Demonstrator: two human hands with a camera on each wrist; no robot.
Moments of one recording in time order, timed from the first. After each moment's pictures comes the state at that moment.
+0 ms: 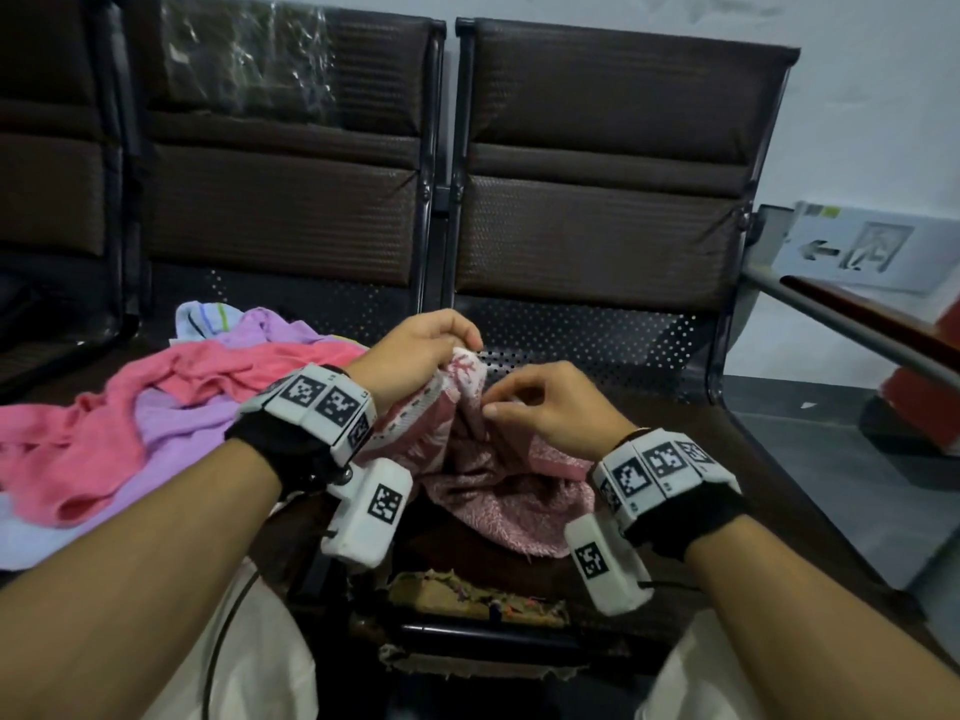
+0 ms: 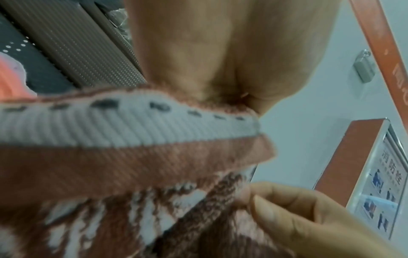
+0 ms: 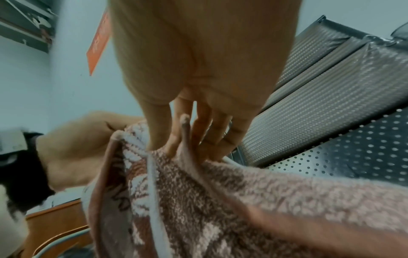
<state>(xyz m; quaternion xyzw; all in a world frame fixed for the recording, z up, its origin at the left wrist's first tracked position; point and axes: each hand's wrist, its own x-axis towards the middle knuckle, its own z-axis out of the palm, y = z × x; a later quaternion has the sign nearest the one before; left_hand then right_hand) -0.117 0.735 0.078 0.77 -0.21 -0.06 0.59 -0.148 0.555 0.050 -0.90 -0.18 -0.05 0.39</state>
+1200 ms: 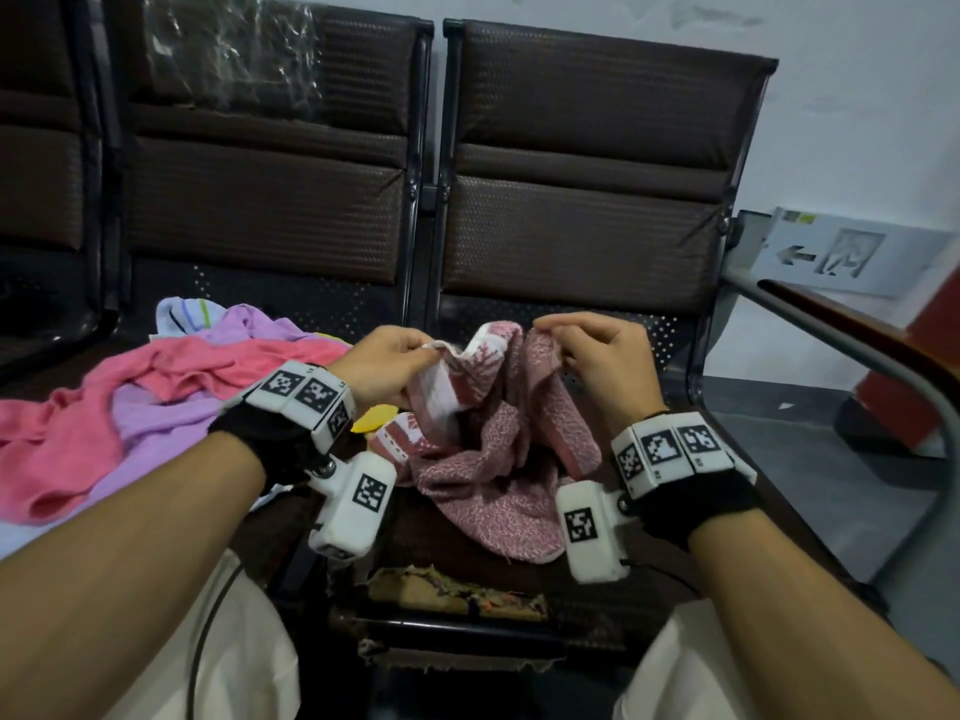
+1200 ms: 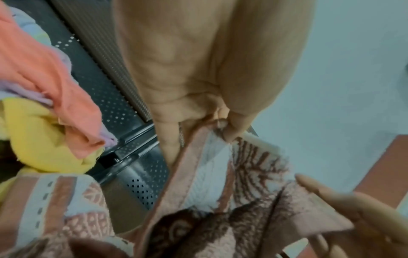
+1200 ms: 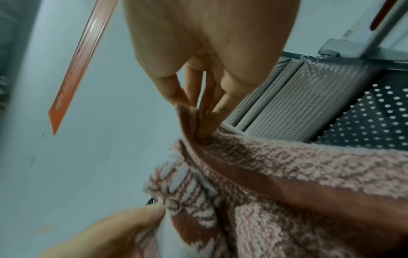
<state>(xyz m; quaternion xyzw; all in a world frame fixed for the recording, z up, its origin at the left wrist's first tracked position) -0.108 0.738 0.061 0.80 -0.10 -0.11 0.58 -0.136 0.520 0.059 -0.77 -0.03 -0.24 0.59</state>
